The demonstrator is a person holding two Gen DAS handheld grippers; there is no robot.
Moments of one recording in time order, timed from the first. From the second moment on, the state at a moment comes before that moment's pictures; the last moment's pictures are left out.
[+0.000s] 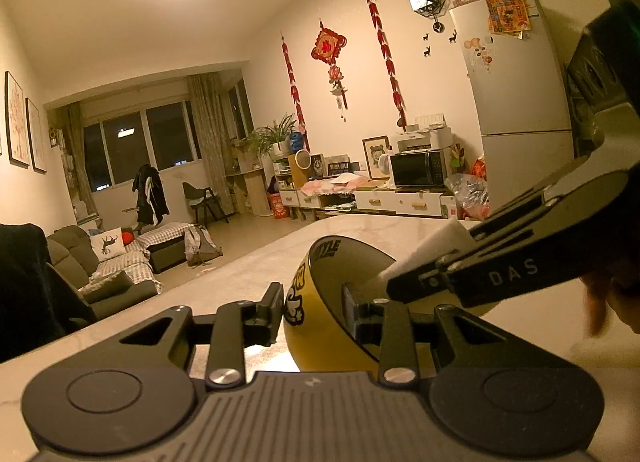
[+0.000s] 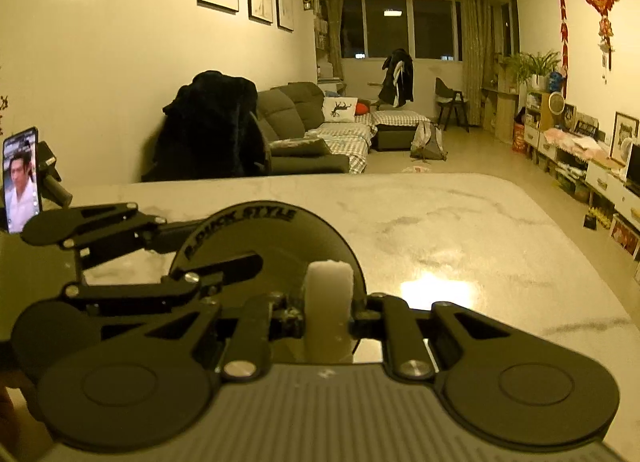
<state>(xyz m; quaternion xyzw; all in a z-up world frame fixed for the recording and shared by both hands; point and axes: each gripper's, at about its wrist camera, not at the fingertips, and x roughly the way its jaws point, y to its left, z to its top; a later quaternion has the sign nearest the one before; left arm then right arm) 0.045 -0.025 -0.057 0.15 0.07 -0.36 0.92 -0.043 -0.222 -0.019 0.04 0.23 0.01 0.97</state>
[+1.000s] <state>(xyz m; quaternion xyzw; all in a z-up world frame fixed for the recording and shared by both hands) 0.046 -0.025 -0.059 0.15 0.07 -0.36 0.92 -0.047 -0.232 -0.019 0.05 0.26 0.04 0.96</state>
